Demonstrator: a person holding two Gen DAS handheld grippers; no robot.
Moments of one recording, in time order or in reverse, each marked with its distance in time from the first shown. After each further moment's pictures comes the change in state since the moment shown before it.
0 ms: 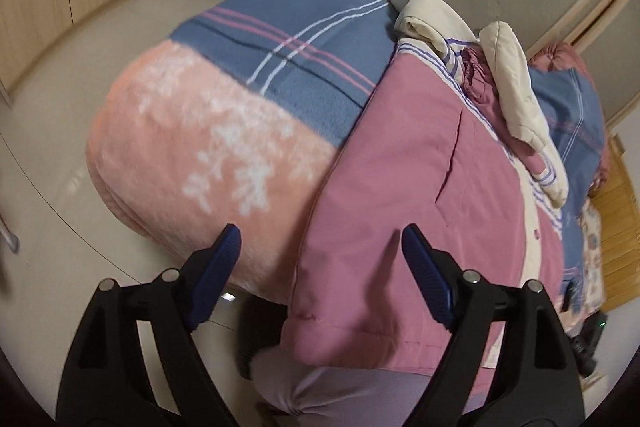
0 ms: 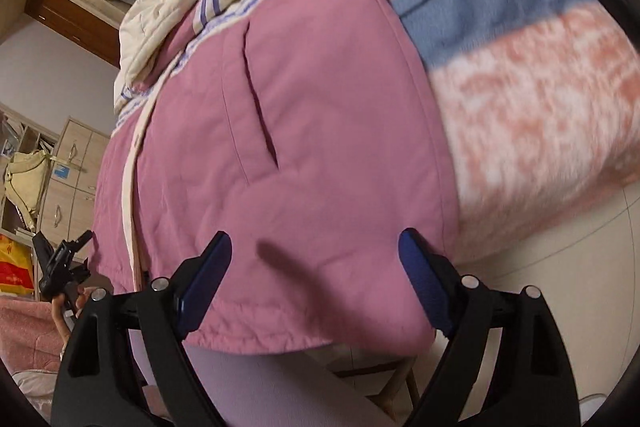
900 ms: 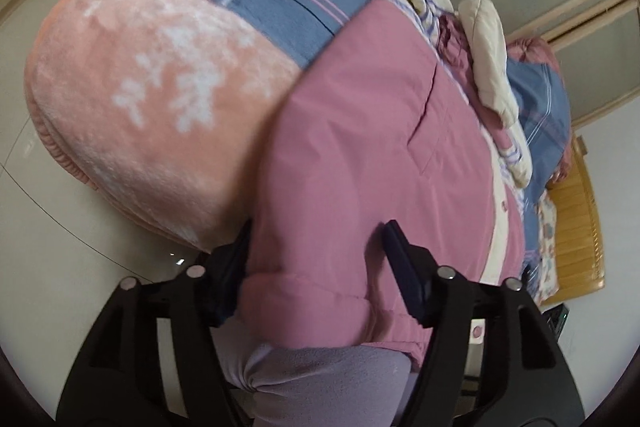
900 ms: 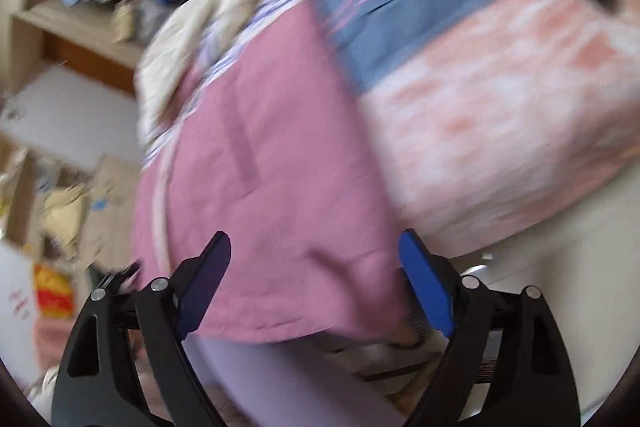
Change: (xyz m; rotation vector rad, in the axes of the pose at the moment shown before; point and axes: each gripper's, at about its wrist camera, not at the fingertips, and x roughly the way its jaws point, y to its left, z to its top) left arm 0.036 -0.020 -0.025 -0.036 0.135 -0.165; right arm -0.043 -0.061 -0.002 0.135 -0.079 0.071
